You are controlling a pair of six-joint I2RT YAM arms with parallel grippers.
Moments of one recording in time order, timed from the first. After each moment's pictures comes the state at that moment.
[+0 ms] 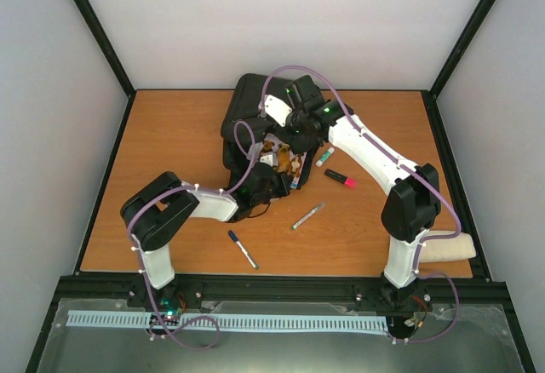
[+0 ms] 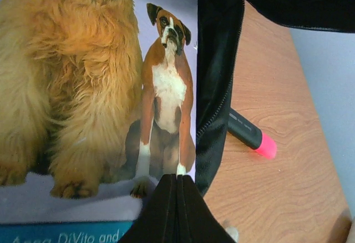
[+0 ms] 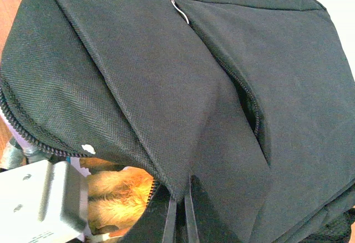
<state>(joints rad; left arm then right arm) -0.81 1.80 0.77 0.53 -0.03 -0.91 0.61 1.87 1.78 -0.72 -0.16 -0.58</state>
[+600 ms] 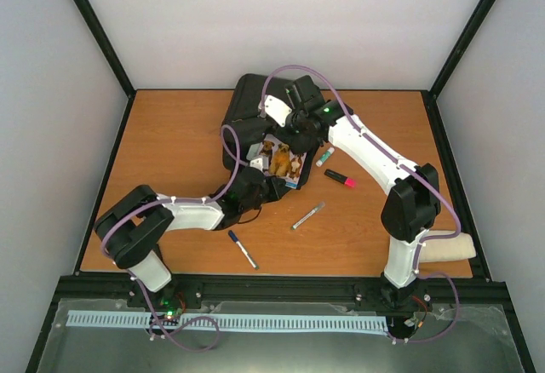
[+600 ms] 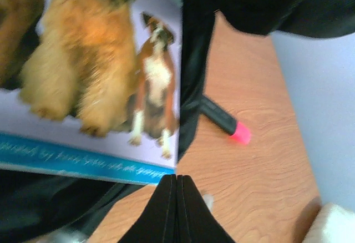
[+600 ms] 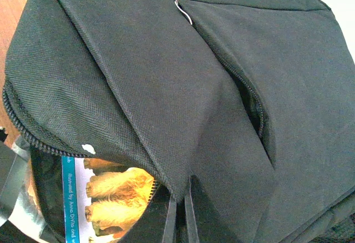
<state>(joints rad) -0.82 1.62 0.68 0.49 -0.04 -0.93 0.61 1.87 1.78 -0.73 -0.17 -0.57</state>
